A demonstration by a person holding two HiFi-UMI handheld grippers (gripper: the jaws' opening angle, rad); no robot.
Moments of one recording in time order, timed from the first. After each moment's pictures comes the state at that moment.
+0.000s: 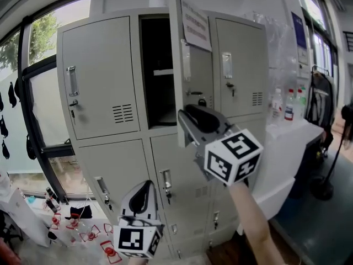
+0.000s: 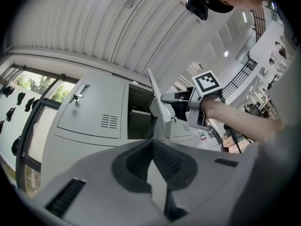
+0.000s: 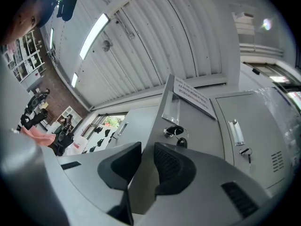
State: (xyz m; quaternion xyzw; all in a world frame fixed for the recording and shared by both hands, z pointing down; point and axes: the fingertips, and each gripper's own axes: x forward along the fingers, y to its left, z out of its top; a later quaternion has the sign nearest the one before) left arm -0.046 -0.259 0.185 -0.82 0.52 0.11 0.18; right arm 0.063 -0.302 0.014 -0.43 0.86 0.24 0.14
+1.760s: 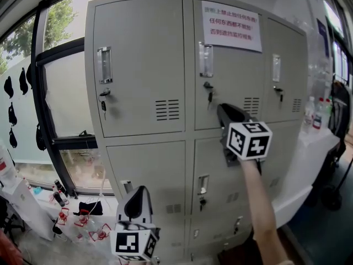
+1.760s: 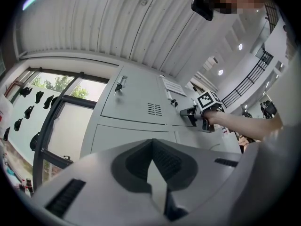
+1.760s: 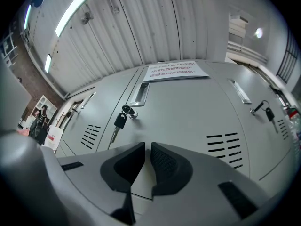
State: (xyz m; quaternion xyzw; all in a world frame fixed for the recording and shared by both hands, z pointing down) left arm -0.202 -0.323 0.218 -0.78 0.59 0.12 0.14; right arm 0.044 -0.483 0.041 -0.56 0.81 0.16 0.11
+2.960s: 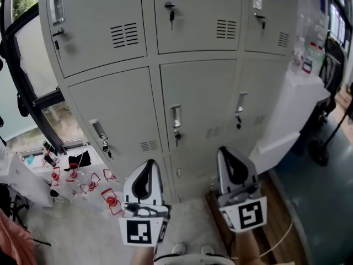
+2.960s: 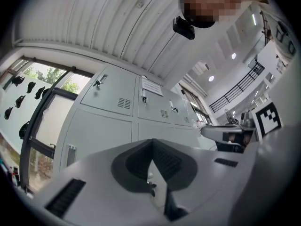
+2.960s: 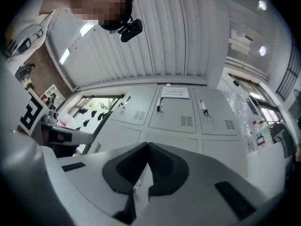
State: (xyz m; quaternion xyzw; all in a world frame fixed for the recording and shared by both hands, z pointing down) left arm -0.088 -0.242 0.281 -0.83 0.53 0.13 0.13; right arm 0.067 -0.230 0.256 -0.56 0.79 0.22 0.10
